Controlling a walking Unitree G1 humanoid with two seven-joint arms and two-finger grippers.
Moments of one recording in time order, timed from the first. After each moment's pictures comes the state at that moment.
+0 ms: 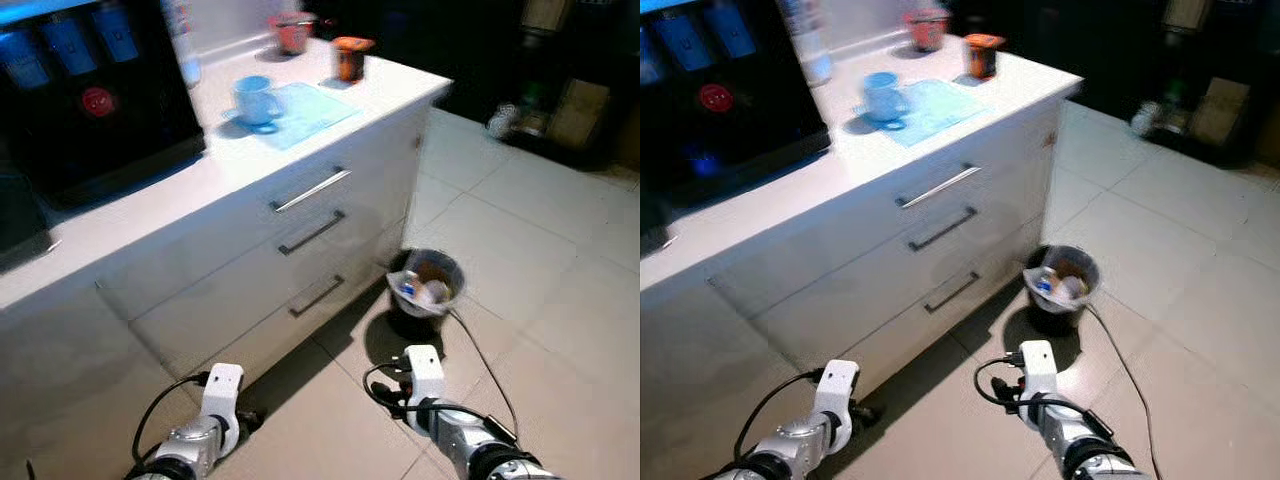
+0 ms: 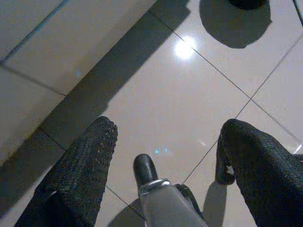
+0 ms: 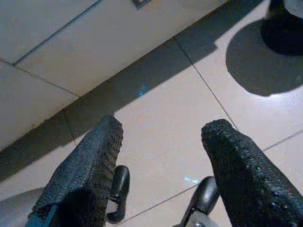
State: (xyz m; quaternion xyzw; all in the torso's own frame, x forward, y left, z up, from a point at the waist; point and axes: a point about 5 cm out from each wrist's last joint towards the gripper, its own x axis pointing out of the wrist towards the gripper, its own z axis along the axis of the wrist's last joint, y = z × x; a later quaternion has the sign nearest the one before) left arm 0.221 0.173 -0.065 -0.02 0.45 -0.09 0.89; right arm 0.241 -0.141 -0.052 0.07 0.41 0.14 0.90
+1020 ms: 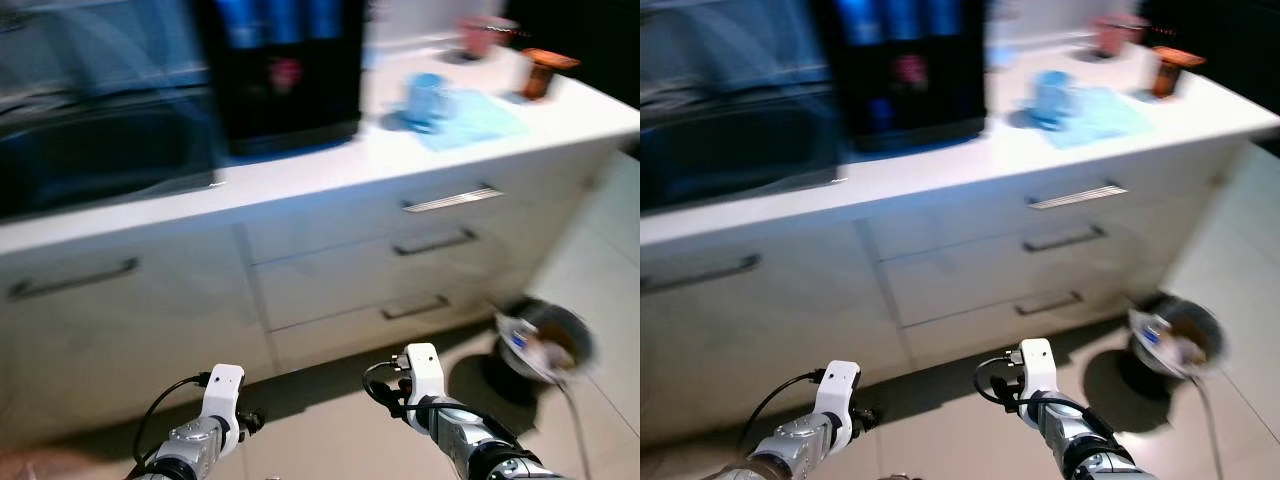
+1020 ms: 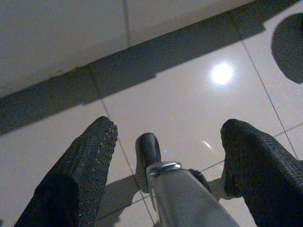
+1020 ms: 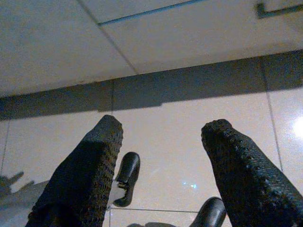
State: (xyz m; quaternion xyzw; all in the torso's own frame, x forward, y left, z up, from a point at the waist) left arm 0.221 0.173 -0.065 -0.02 0.45 -0.09 0.89; right arm 0.244 -0.141 -0.050 0.07 0.41 0.14 0.90
